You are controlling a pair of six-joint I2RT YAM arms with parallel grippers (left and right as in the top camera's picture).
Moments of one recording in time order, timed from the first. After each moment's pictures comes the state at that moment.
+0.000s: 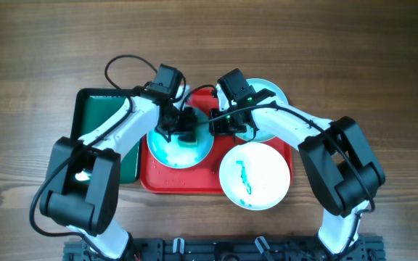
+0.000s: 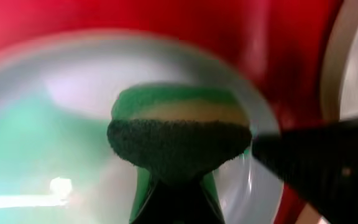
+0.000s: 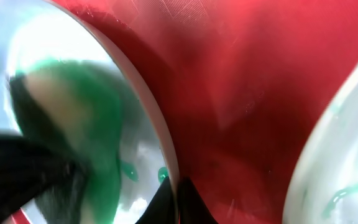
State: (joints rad) left arm -0.34 1.82 1.11 -0.64 0.28 -0.27; right arm 0.55 1.99 1.21 -0.45 -0.41 0.45
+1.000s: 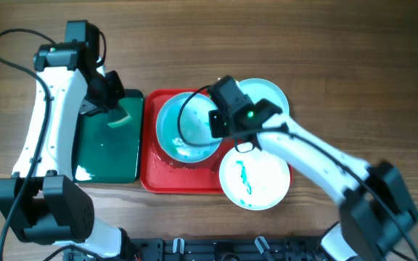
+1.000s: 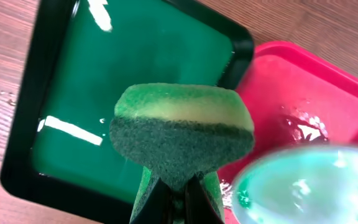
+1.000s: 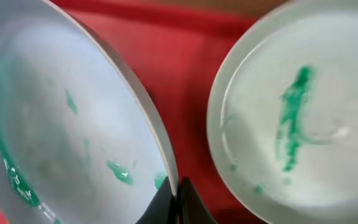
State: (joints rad) left arm 0.03 1.72 1.56 -1.28 0.00 -0.38; right arm 0.73 1.68 1.20 -0.62 0.14 0.49
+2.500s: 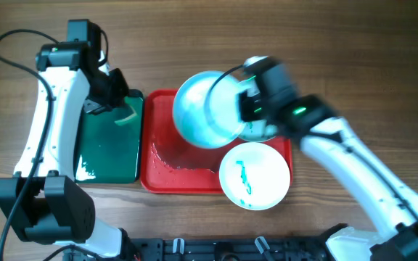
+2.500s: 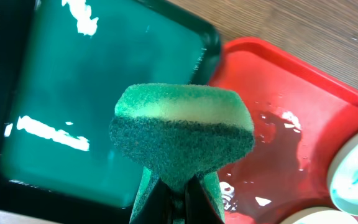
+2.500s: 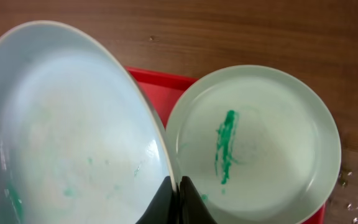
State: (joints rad) left arm 0.00 1.72 1.56 -1.25 0.06 -0.40; right arm 0.46 1.48 1.20 -0.67 -0.07 0.34
